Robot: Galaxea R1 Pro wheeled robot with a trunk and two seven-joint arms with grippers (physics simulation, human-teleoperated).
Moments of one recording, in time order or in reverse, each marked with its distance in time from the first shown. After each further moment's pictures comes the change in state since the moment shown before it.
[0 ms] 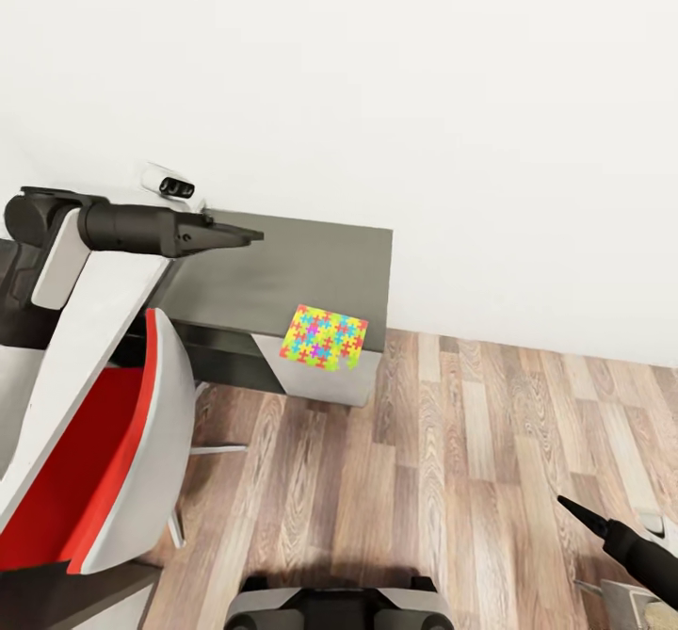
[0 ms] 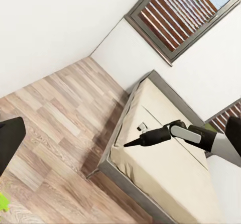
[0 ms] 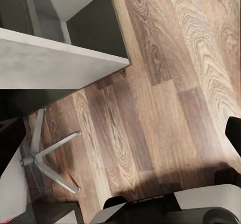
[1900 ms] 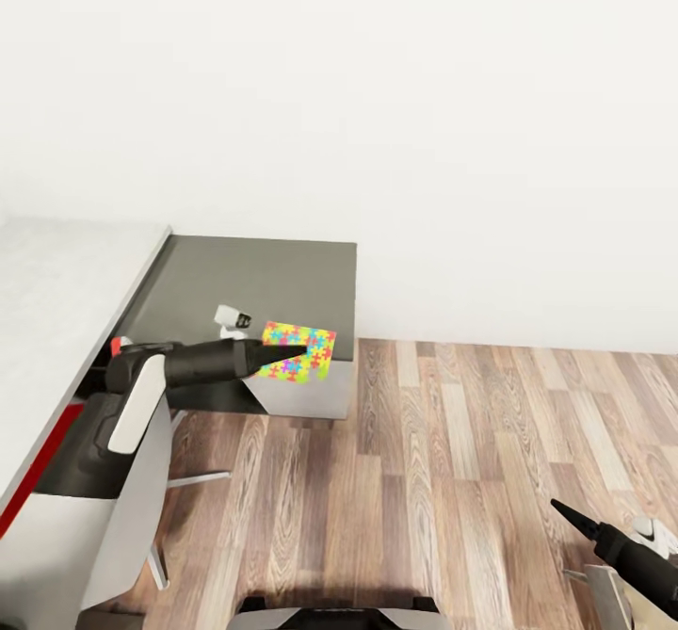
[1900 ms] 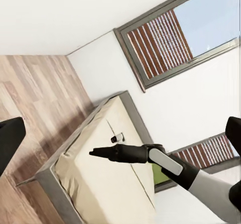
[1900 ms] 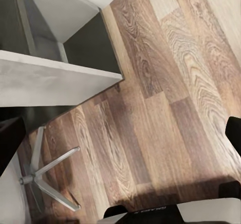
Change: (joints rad) left arm 0.549 -0.246 0.187 -0.137 0.039 0.008 0.267; right arm -0.005 0.004 0.039 0.035 0.003 -0.056 -0.006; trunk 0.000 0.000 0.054
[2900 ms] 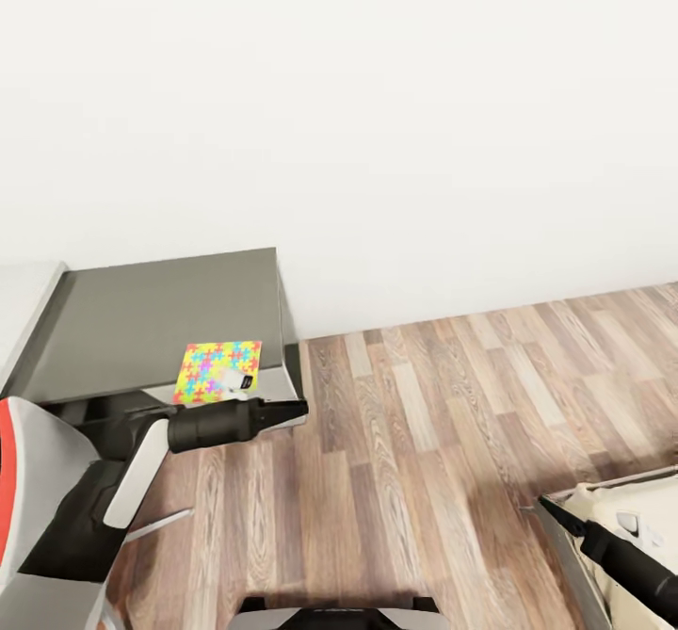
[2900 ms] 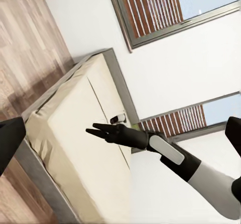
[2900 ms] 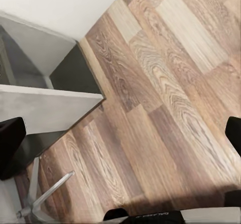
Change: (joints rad) left arm 0.228 -0.006 0.005 -0.016 -0.017 -0.089 -0.003; right arm 0.000 0.015 0.046 -0.010 0.001 -0.057 -0.001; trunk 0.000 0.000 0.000
